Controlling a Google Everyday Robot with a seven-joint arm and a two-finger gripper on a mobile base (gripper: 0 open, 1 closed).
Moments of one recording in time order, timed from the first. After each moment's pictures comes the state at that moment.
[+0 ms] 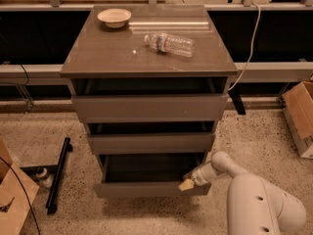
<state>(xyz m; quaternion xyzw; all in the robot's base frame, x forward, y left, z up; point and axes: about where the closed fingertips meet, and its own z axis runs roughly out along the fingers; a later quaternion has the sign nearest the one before) 0.623 -0.164 0.194 -0.38 0.86 0.30 0.16</state>
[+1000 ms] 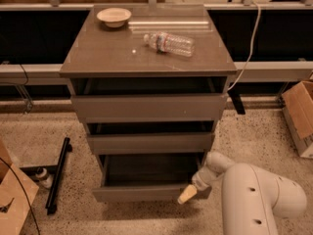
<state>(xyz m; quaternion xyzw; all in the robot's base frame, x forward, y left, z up) 0.581 -0.190 0.176 -0.37 0.90 0.24 0.06</state>
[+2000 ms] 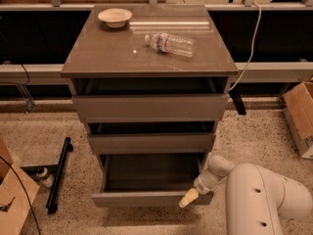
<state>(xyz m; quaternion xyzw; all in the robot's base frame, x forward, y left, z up) 0.566 -0.190 0.177 -0.36 0.90 0.24 0.05</state>
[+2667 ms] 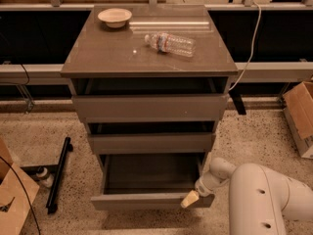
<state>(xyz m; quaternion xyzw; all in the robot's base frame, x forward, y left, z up) 0.555 -0.191 0.178 -0.35 0.90 0.24 0.05</state>
